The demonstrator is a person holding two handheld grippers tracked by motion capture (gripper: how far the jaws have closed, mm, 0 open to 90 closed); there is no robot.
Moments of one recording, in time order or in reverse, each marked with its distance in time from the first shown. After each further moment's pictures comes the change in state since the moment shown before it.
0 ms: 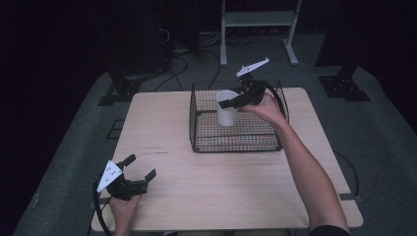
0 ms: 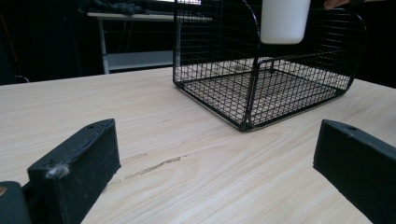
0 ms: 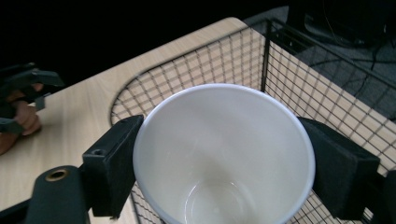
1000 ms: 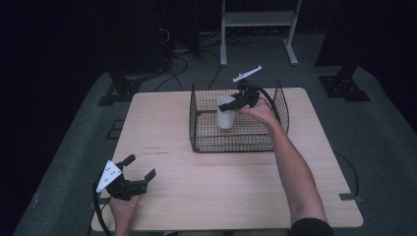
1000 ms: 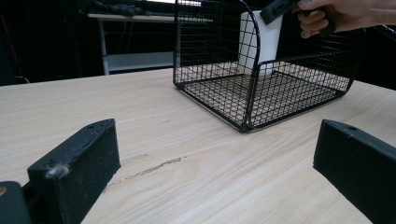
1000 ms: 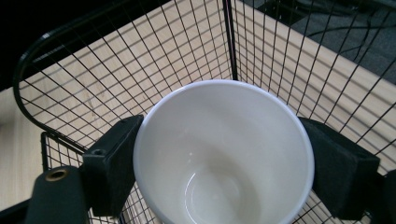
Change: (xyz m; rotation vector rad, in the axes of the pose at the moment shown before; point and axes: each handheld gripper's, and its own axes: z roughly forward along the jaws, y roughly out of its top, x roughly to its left) left arm 0.001 0.000 -0.001 -0.004 0.000 -0.001; right arm -0.040 -0.024 0.042 0.064 -0.033 0.085
